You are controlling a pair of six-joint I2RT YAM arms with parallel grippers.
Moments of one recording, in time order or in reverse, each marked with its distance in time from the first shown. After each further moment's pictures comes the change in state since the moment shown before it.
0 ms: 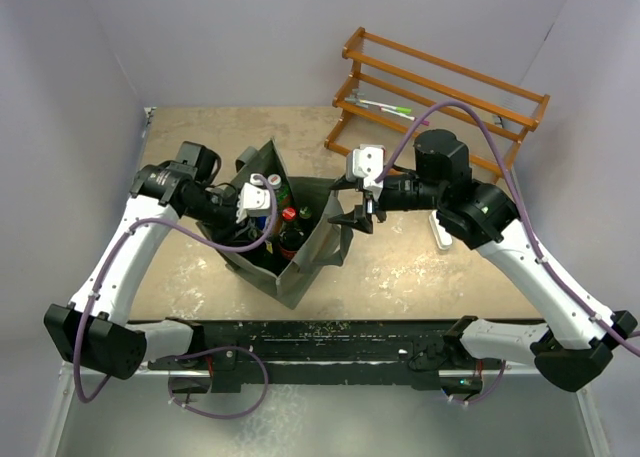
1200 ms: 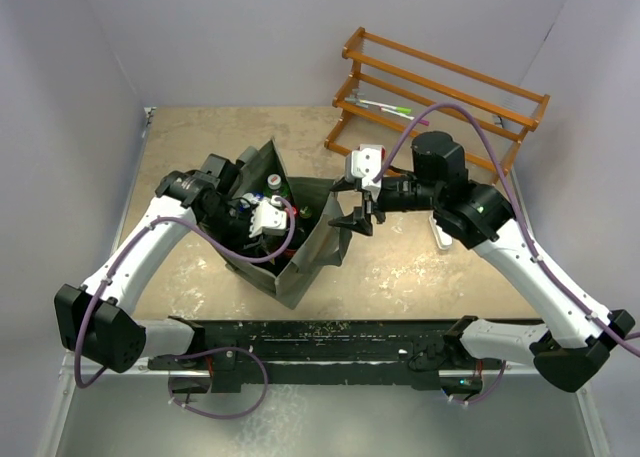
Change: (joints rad) left arm -0.107 0.045 -0.109 0.052 -0.173 0.019; right arm -0.014 0.000 -0.040 0.018 -0.013 0.006
